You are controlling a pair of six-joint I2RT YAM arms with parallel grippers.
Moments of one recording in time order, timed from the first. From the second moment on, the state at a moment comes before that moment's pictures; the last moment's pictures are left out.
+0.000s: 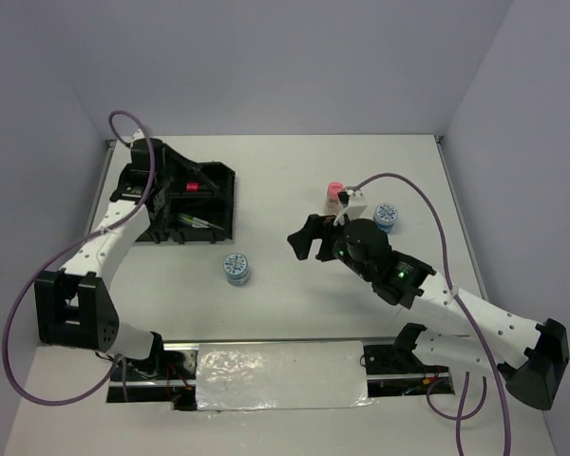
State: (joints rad) left arm -0.12 1.42 1.16 -0.19 0.03 -0.88; right arm 0.87 0.93 0.76 -0.15 0.26 0.61
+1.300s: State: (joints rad) left arm -0.47 1.51 1.39 -0.53 -0.10 -0.56; right arm 0.86 0.81 0.71 -0.38 0.18 0.55
